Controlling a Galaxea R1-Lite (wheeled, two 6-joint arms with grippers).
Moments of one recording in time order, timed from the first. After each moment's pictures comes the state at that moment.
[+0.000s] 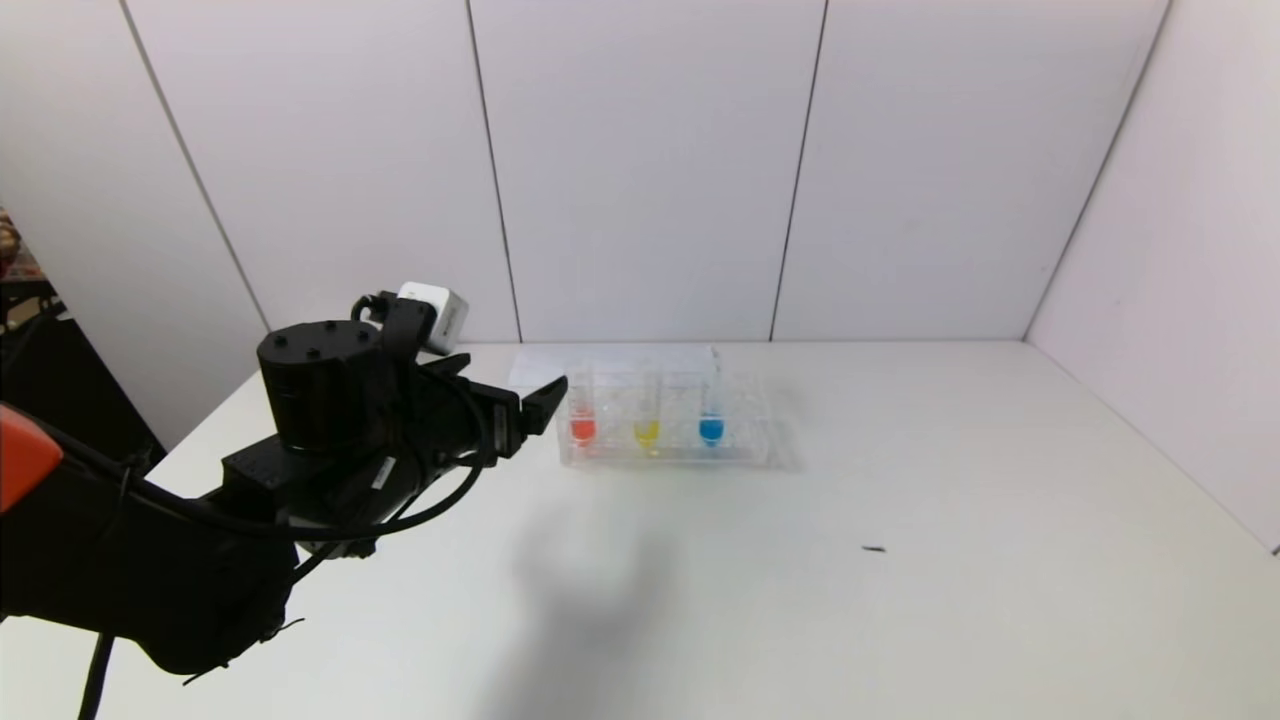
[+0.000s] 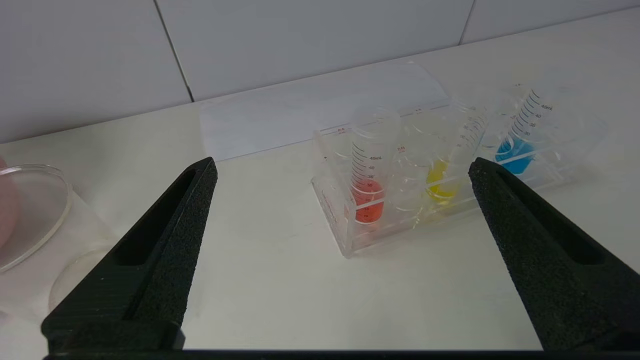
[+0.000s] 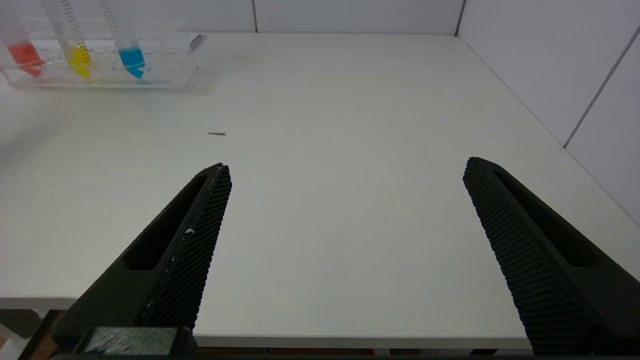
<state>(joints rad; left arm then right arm) -0.48 1.80 -0.64 -1.07 0.11 -0.03 0.00 0.00 0.00 0.00 0.00 0.00</state>
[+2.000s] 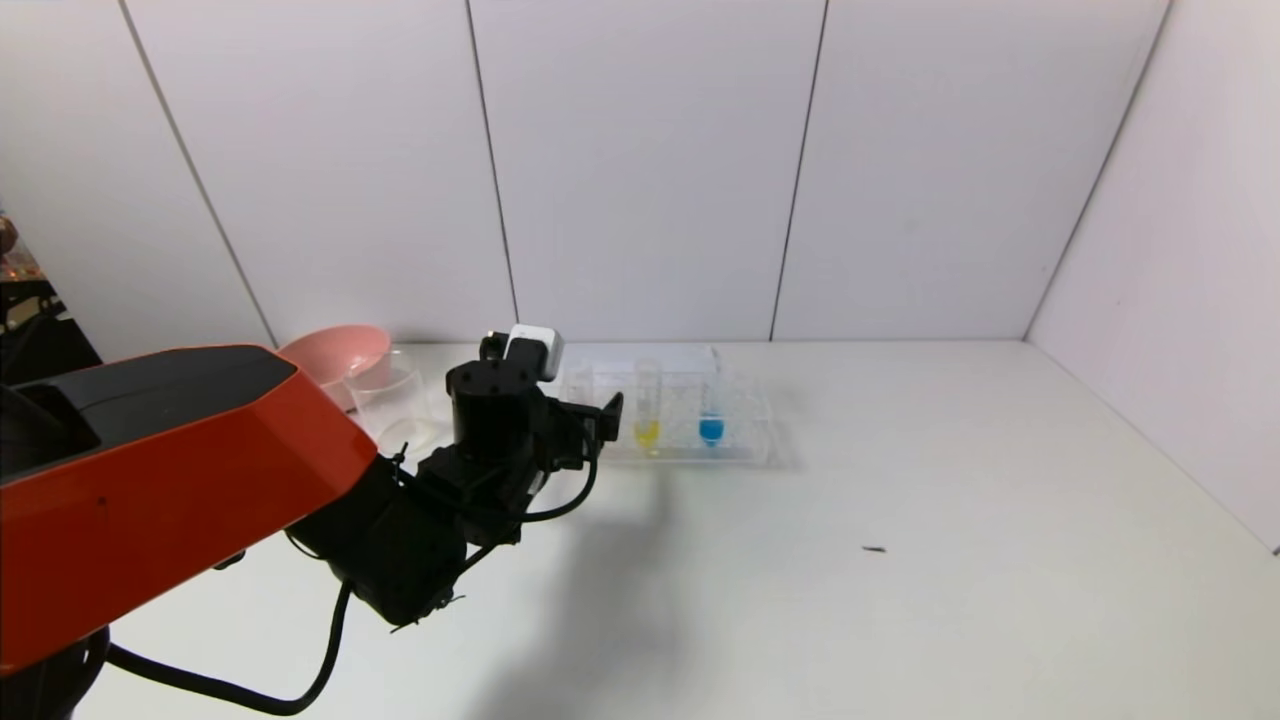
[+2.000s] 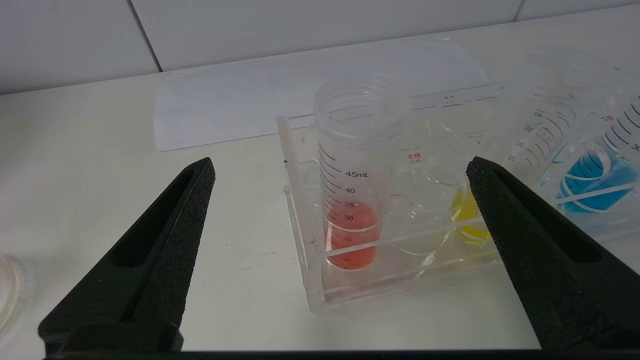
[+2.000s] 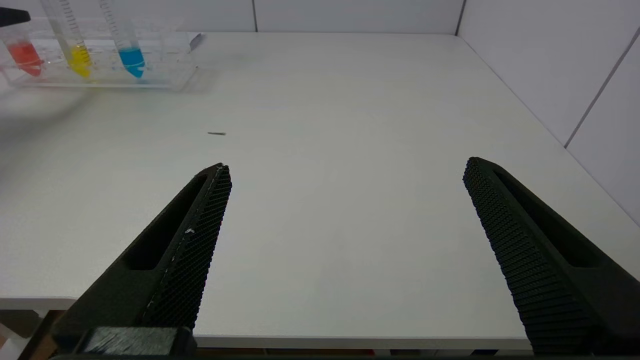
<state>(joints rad) -0.57 2.15 -0.88 -1.15 0.31 -0.07 0.00 0.00 0.00 0.00 0.00 0.00</state>
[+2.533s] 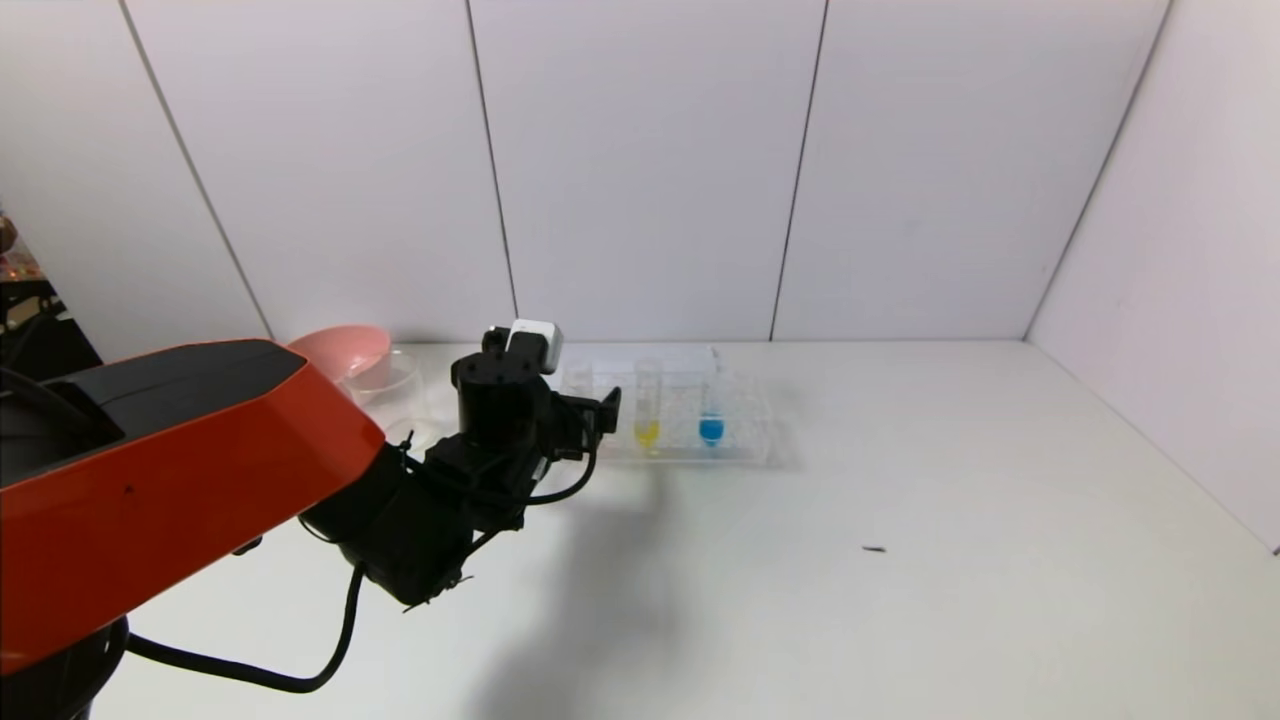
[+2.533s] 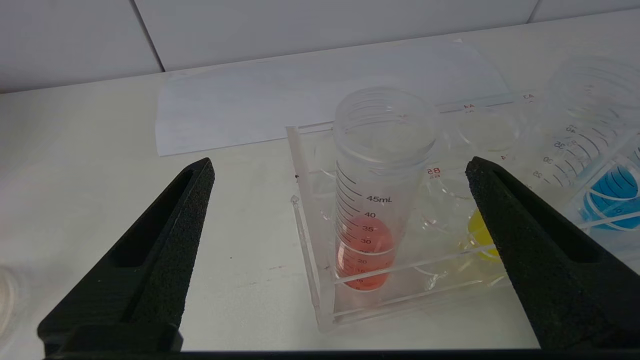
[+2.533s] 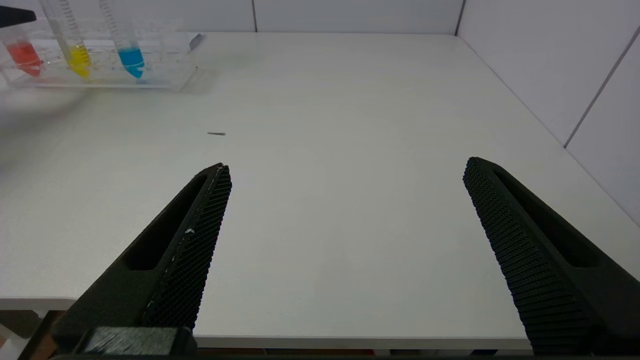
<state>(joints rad) -0.55 2.17 -0.93 -1.11 0.30 -0.08 0.00 0.00 0.00 0.00 0.00 0.00</state>
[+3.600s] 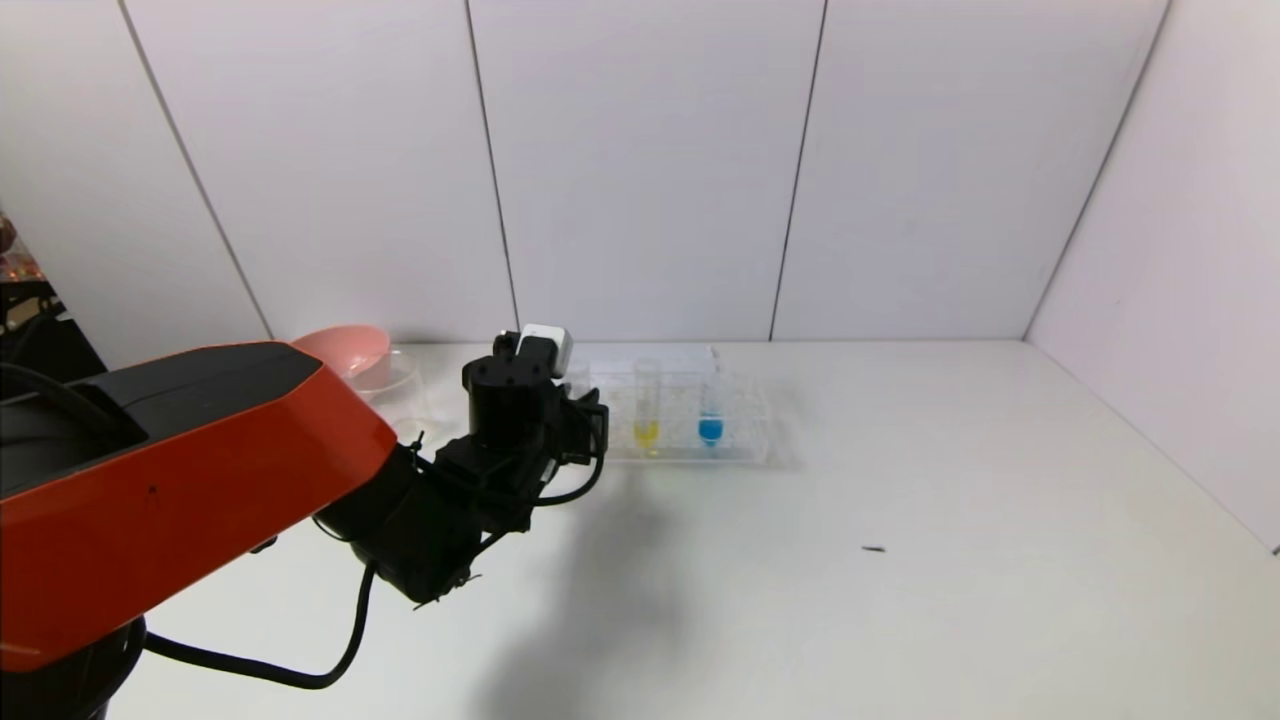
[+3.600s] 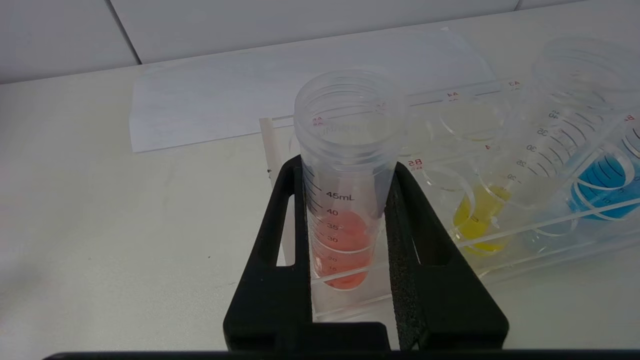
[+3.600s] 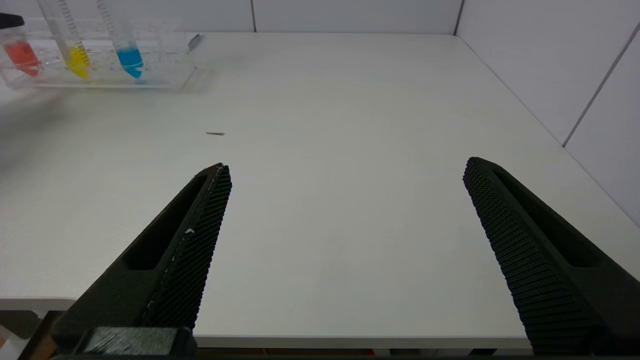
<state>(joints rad) -0.55 2.19 -0.95 -1.09 0.29 -0.08 0.00 0.00 0.00 0.00 0.00 0.00</state>
